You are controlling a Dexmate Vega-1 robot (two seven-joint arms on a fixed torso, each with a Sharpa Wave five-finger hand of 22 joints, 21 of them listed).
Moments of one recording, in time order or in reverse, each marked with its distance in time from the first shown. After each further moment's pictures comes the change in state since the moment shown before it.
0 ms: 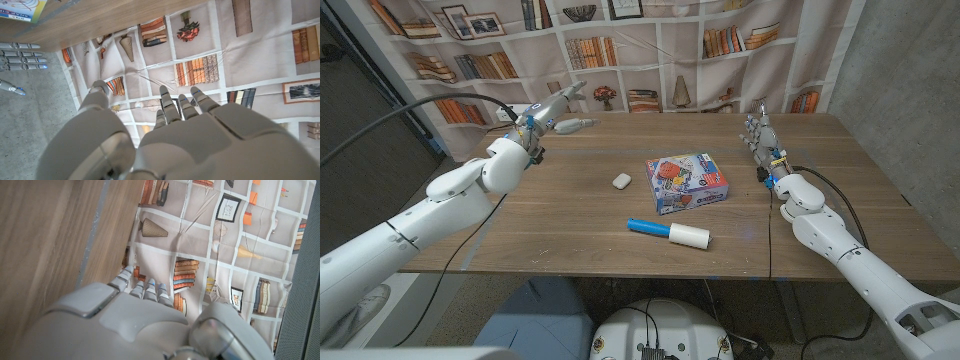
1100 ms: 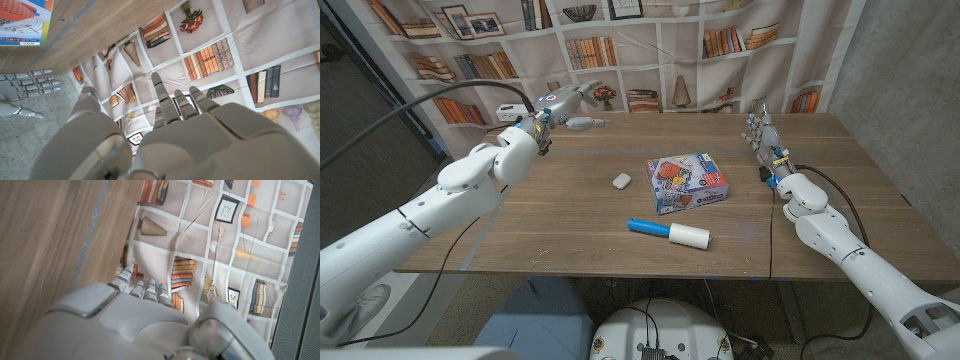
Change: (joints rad) left arm -0.096 -0.006 0.071 -0.015 0.174 0.012 -0.115; left_hand -0.059 -0.057 -0.068 0.032 0.005 0.046 0.011 -0.005 0.000 0.264 -0.046 0.081 0.030 0.093 -0.044 0.033 0.002 0.015 -0.014 0.000 0.000; right arm -0.008 -0.014 0.005 -0.012 -0.012 0.008 -0.002; right_hand 0.000 0.000 0.000 0.000 0.000 0.003 -0.003 0.000 0.000 0.005 -0.005 0.000 0.000 0.000 0.000 0.000 0.000 -0.004 0.004 0.000 0.000
